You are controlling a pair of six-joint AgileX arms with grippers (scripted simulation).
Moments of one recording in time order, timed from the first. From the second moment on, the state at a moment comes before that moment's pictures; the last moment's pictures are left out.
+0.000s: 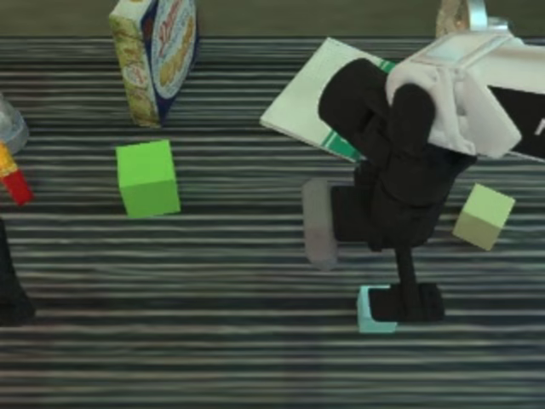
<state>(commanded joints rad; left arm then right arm) 0.00 0.00 0.00 0.00 0.00 0.00 0.67 1.88 1.42 -1.09 -0.02 -0.90</state>
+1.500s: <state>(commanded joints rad) 0.00 0.00 0.00 0.00 0.00 0.00 0.20 2.14 1.56 -0.98 0.00 -0.80</state>
